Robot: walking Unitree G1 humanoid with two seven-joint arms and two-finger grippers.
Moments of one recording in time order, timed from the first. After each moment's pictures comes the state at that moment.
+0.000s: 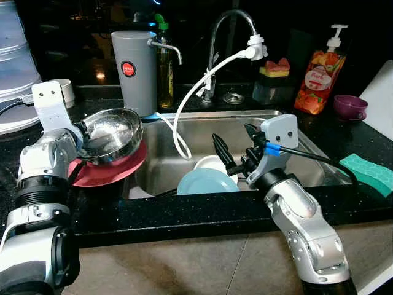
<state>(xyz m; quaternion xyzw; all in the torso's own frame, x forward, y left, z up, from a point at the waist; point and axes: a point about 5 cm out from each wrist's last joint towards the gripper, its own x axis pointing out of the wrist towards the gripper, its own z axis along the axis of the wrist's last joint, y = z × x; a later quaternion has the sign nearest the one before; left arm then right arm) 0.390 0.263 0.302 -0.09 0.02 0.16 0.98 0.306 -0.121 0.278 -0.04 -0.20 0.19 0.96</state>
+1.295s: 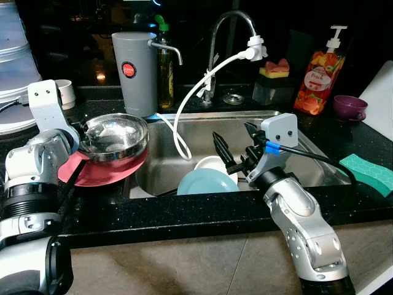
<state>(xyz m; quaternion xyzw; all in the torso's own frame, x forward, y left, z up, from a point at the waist) 0.377 0.268 0.296 -0.10 0.04 0.12 0.99 0.308 -0.121 0.279 -0.04 -0.21 0.19 0.96</state>
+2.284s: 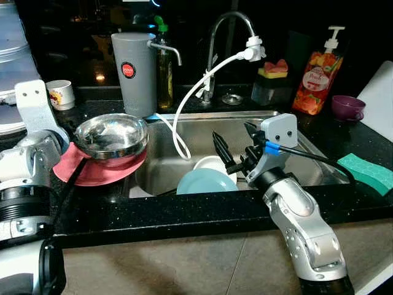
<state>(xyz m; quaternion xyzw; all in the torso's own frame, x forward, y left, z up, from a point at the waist) 0.369 0.281 0.311 -0.09 0.01 0.15 0.98 0.309 -0.120 0.278 -0.04 -0.21 0.19 0.96</state>
